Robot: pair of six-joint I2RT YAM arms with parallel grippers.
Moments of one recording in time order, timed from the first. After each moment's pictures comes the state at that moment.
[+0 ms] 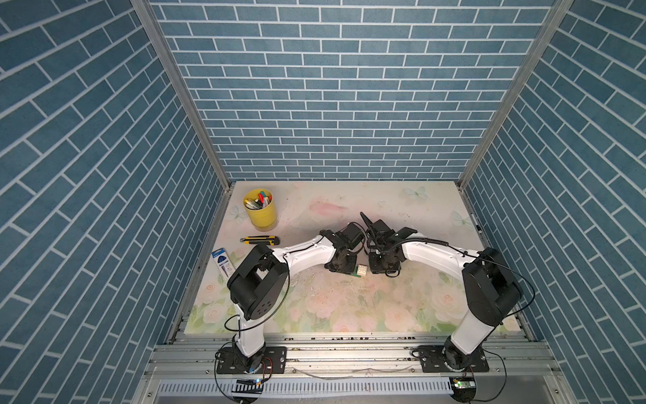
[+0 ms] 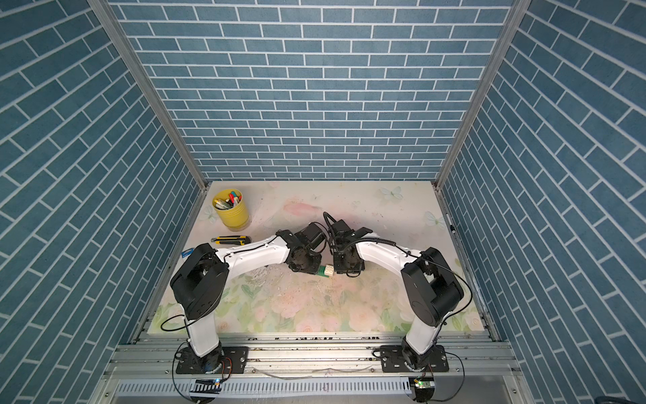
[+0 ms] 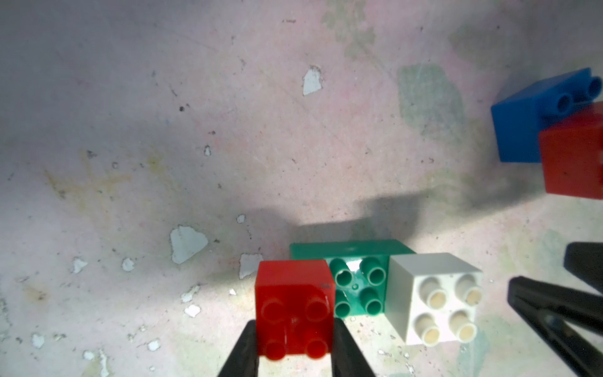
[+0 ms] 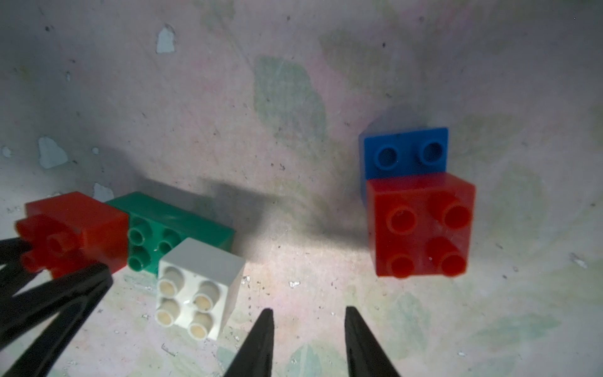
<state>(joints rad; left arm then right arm) -0.81 1.88 1.31 -0.72 -0.01 -0.56 0.71 1.71 1.14 -0.80 -0.04 0.57</state>
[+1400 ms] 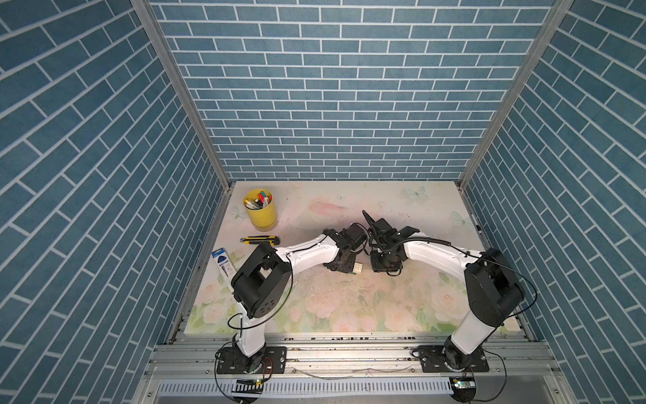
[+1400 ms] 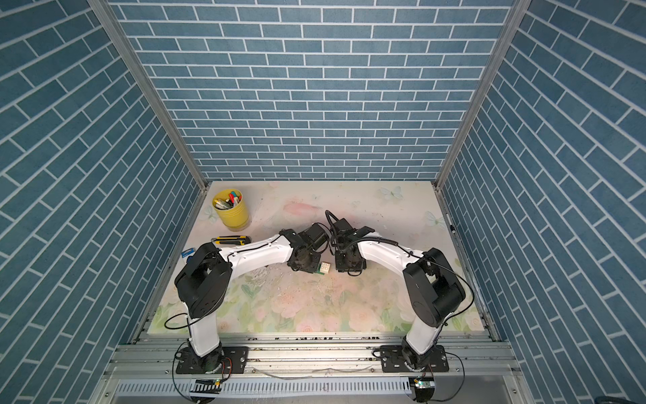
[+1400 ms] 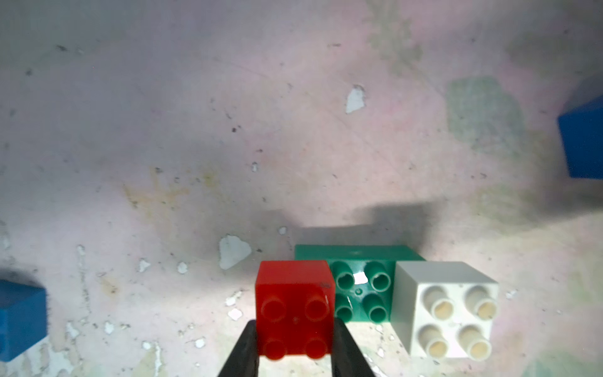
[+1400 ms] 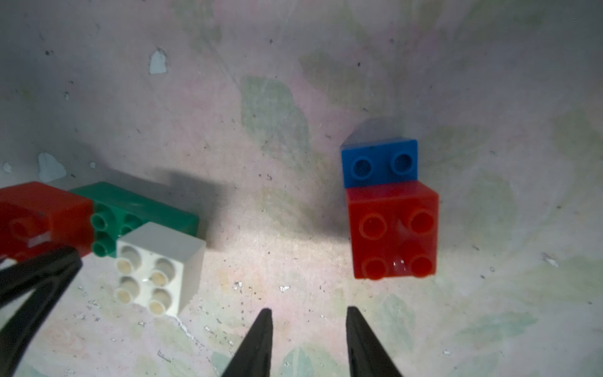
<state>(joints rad) -0.81 1.90 1.35 -0.78 -0.16 -0.54 0.69 1.70 1.14 -0.80 -0.02 0.57</state>
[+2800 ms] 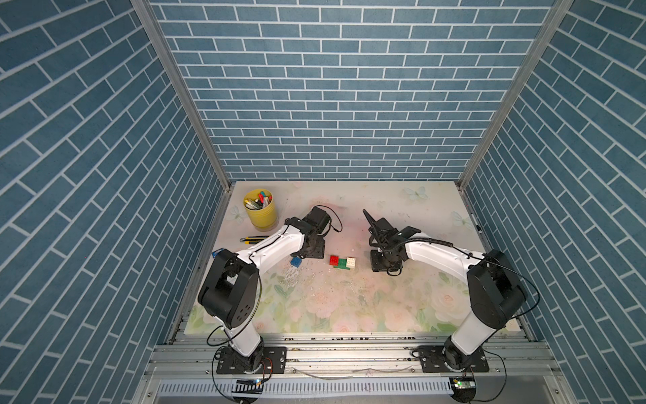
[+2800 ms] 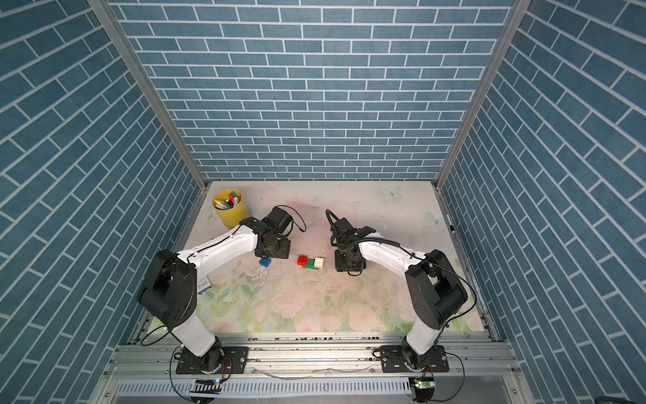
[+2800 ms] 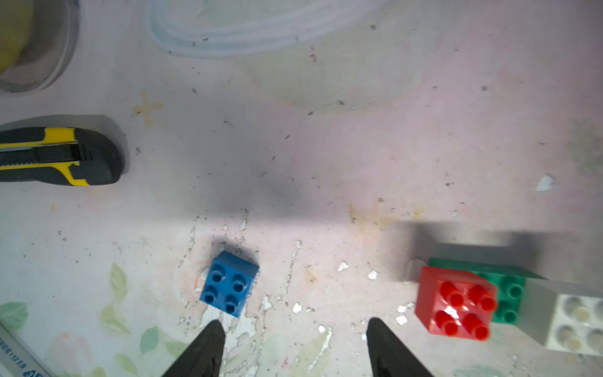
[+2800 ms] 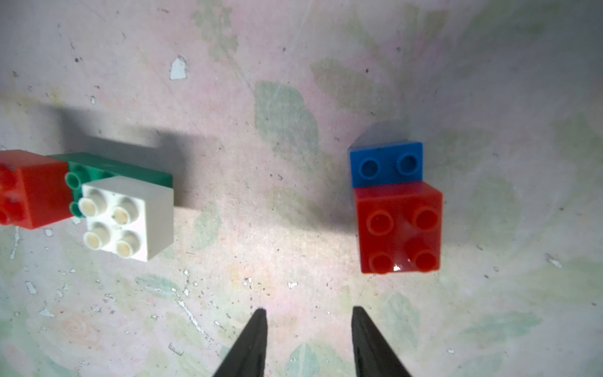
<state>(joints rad) -0.52 1.70 1.23 -0.82 -0.20 -0.45 0.69 1.68 1.14 -0.79 -0.04 0.57</state>
